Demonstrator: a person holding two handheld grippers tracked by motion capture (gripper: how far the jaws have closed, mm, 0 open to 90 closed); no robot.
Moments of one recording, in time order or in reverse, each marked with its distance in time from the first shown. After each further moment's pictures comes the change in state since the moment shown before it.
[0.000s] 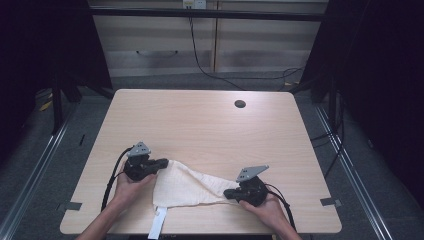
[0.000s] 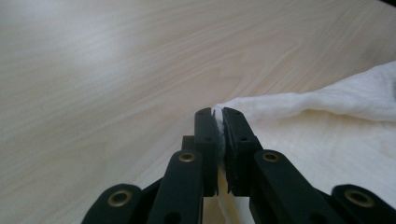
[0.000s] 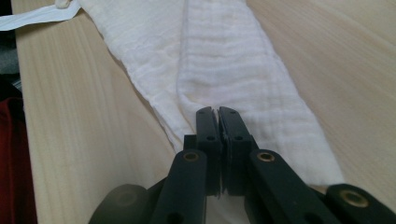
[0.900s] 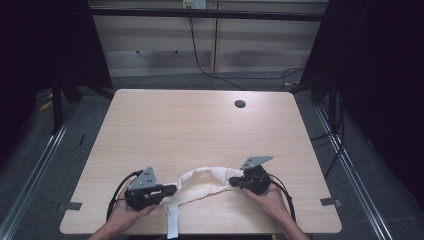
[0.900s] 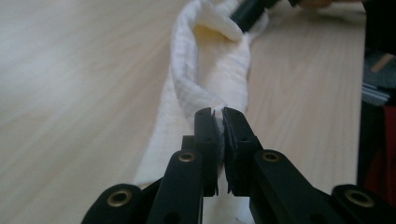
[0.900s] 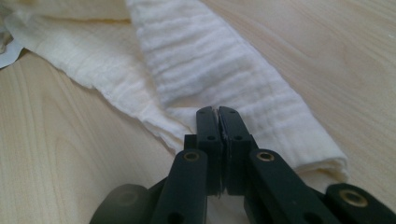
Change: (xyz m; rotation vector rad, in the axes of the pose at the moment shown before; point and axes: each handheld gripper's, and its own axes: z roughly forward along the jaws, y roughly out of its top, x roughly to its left) left arm -0.079 -0.028 -0.026 0.088 -0.197 0.243; right arm -0.030 0.005 0.000 -0.027 -0.096 0.058
